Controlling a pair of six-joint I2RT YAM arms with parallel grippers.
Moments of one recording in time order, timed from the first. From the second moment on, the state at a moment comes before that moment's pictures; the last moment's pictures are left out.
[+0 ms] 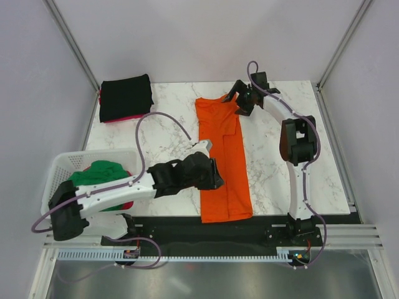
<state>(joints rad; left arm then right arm) -1.11 1.35 0.97 -0.36 -0.14 -0.95 0.20 2.38 1.98 -0.40 -0.37 0.77</state>
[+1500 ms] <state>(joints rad) -1.20 1.19 0.43 -0.19 -0.15 -1.22 0.57 0.85 0.31 -0.53 -0.18 0.92</state>
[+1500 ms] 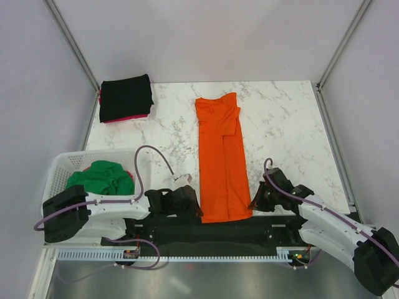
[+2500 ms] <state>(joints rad) -1.21 1.29 0.47 -0.13 -0.09 -1.21 0.57 0.84 0.31 -0.54 -0.19 0.88</state>
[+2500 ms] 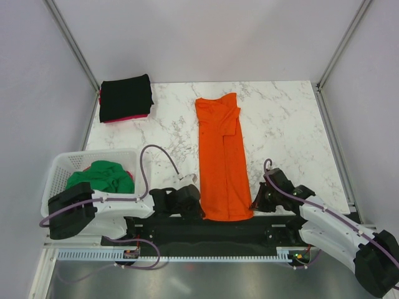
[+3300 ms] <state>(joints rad) -1.05 1.13 0.71 -0.32 -0.21 -1.09 0.55 1.08 0.77 -0.75 0.00 0.76</state>
